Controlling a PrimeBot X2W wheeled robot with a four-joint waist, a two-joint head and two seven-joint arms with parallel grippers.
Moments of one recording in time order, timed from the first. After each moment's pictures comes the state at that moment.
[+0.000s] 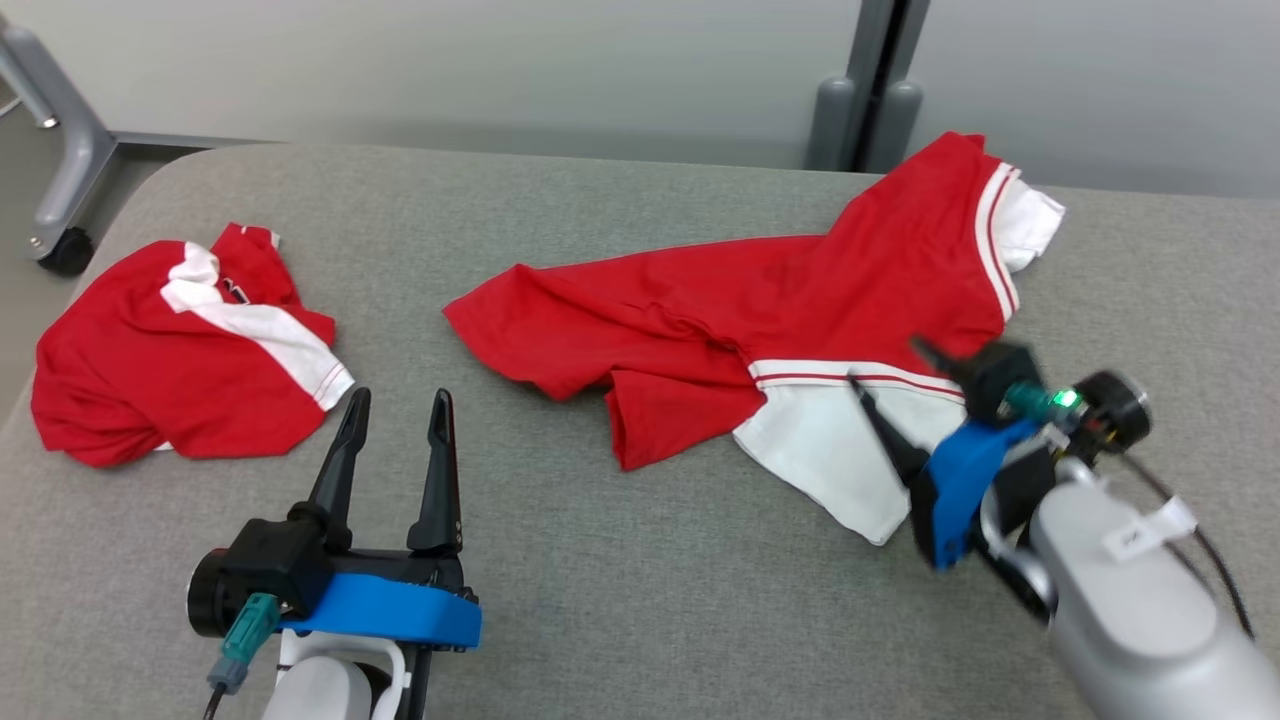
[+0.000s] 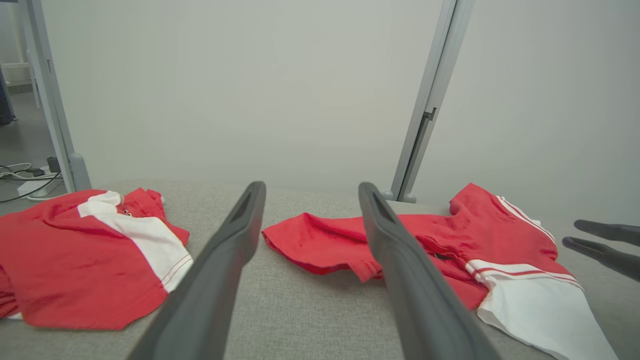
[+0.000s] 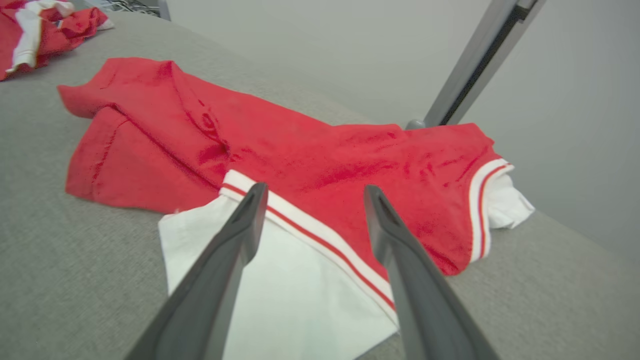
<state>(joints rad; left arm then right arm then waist) -0.14 0.05 -0.15 0.21 -0.23 -0.11 -0.26 -0.64 -0.27 0.45 0.71 0.23 0.13 -0.06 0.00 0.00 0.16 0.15</state>
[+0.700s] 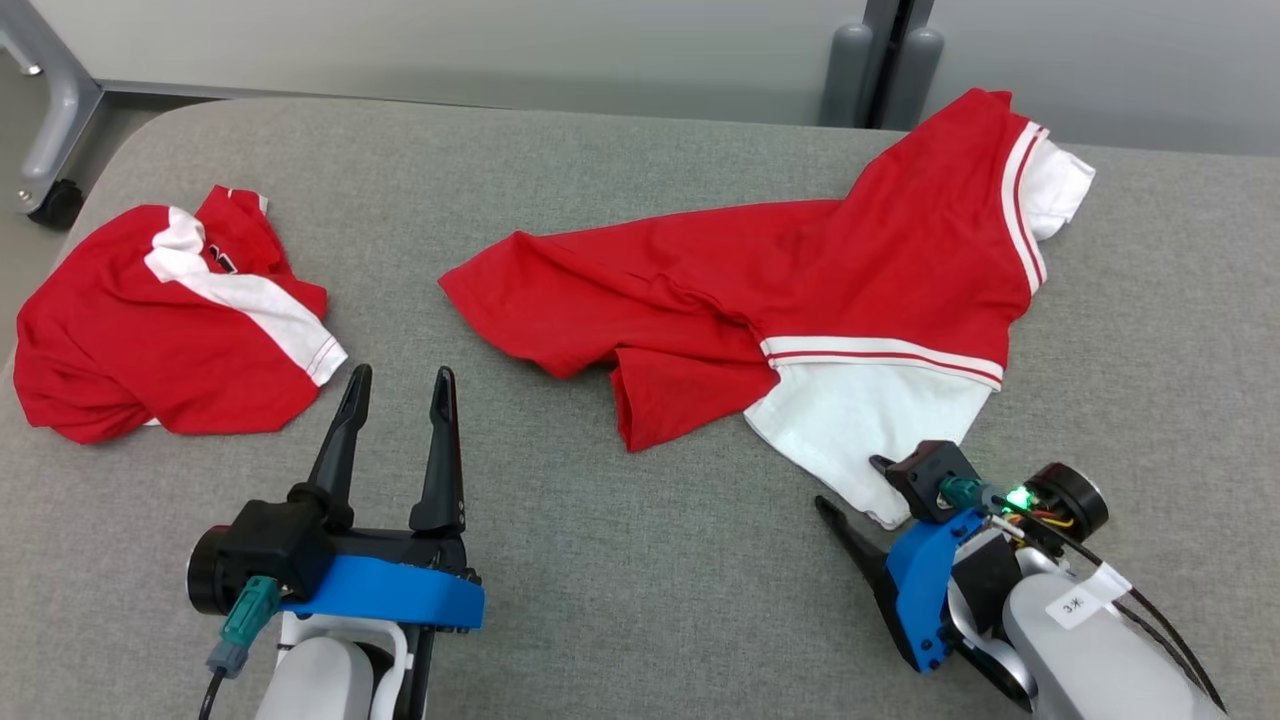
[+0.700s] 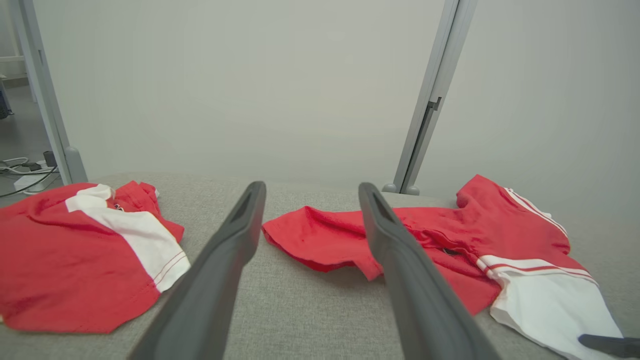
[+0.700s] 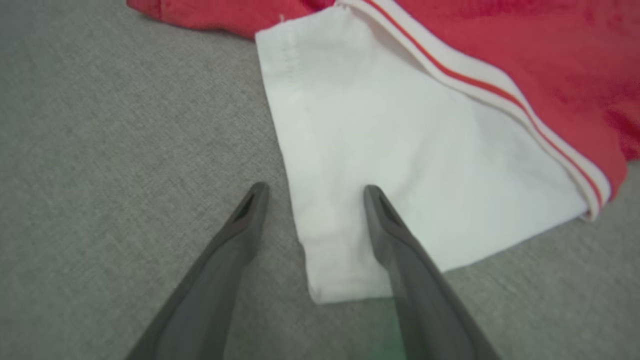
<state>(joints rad) -0.17 0.05 -0.14 0.19 -0.23 -0.11 -0.26 -0.43 -0.29 0.54 0.52 0.21 0.13 0.13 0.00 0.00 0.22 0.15</state>
